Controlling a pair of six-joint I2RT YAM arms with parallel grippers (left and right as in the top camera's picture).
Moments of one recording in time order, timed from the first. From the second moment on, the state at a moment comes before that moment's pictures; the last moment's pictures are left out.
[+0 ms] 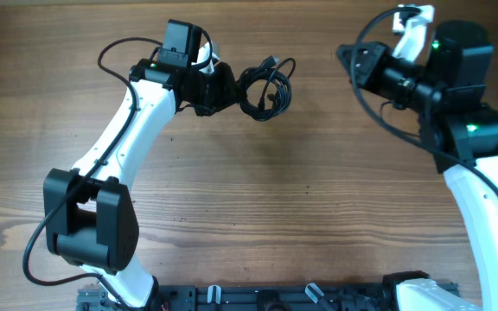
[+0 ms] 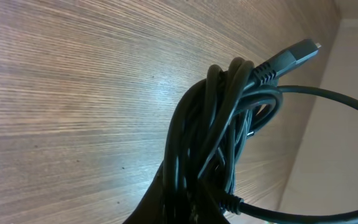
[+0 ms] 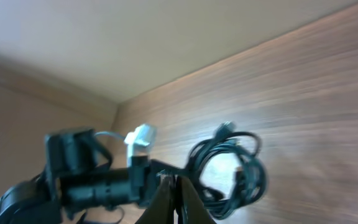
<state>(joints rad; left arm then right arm) -0.27 1.84 1.47 -0.70 0.55 -0.66 0.11 1.31 1.33 -0.49 -0.51 0.64</state>
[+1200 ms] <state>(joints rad) -0.37 1.84 1.47 -0.57 0.69 -0.56 0.17 1.51 1.33 -0.57 -0.56 0.60</state>
